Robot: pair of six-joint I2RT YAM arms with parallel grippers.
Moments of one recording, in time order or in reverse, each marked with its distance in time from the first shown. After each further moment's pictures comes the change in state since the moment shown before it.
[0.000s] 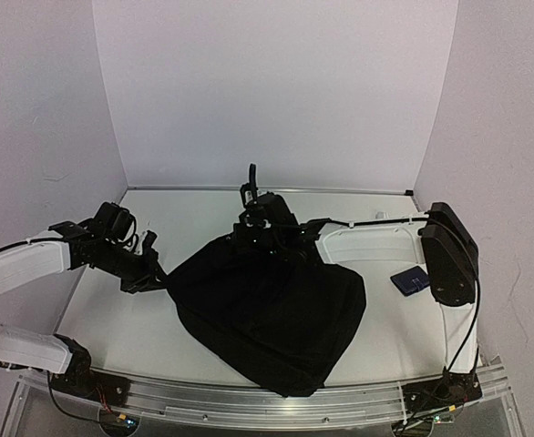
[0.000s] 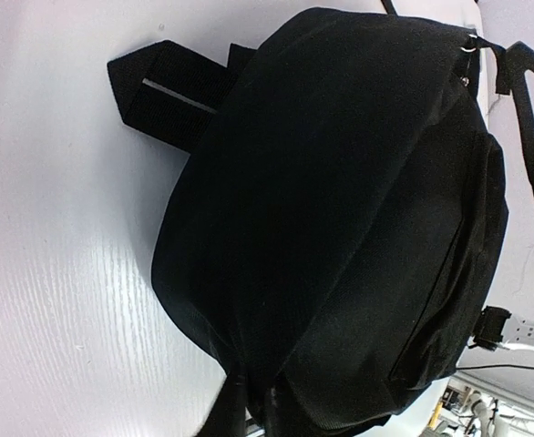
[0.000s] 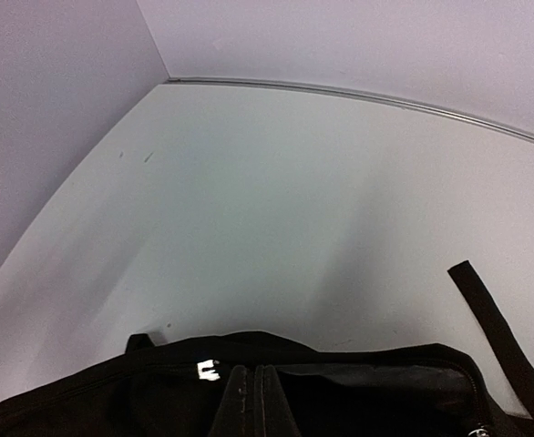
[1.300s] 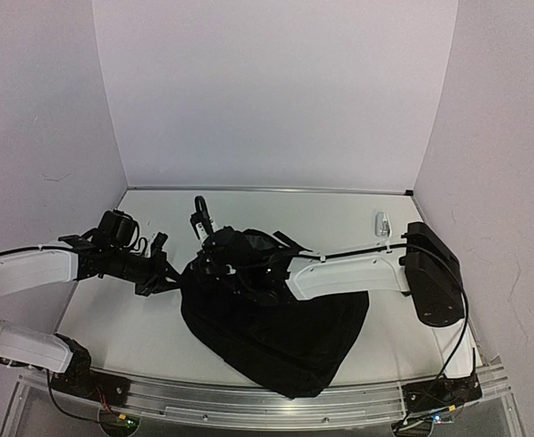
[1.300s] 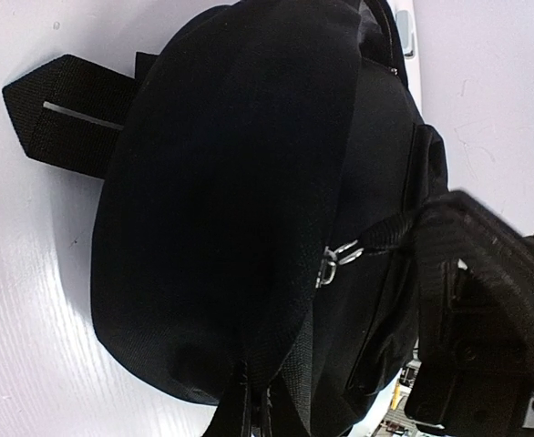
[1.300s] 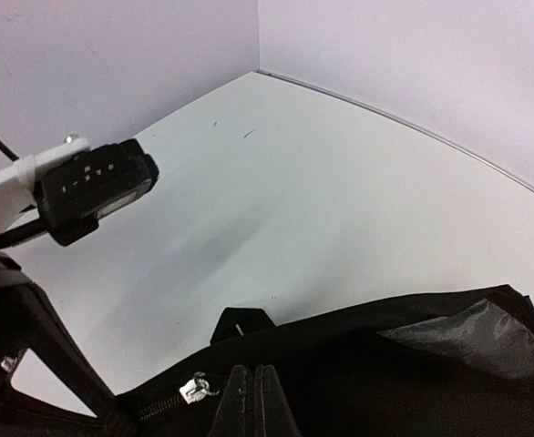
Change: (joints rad) left arm 0.002 0.042 -0.121 0.305 0.185 -0.072; right arm 0.209 0.082 0.069 0.059 0.137 -0.185
